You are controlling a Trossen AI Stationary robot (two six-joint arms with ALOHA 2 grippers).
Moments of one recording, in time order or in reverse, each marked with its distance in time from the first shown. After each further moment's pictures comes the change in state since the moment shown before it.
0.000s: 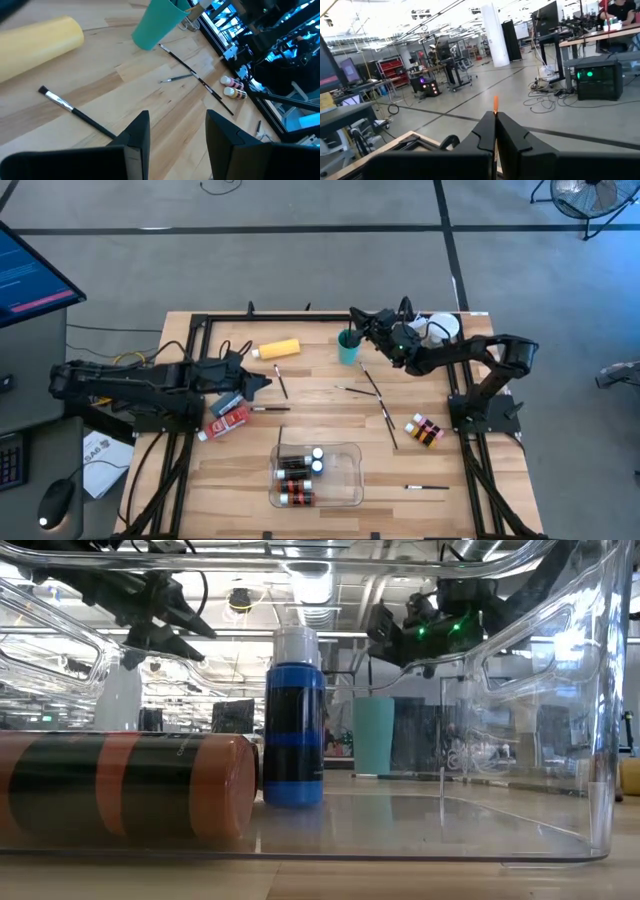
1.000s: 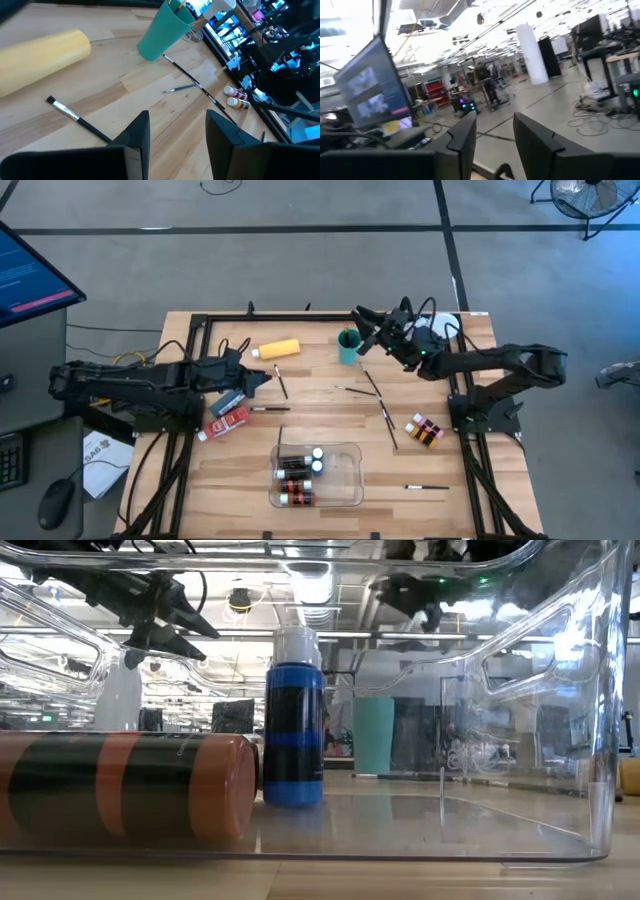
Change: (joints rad) left arm 0.006 0.000 0.000 0.017 -0.041 0.005; right arm 0.127 -0.272 0.006 -0.112 -0.055 0.010
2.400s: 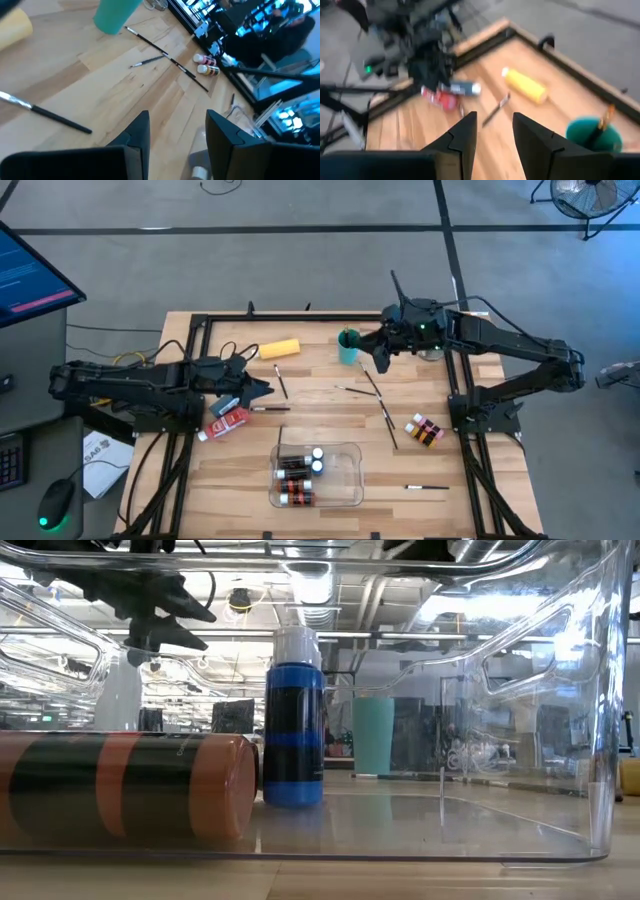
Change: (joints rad) left arm -0.004 0.000 0.000 0.030 0.217 0.078; right arm 0.071 -0.150 0.645 -1.577 -0.368 0.147
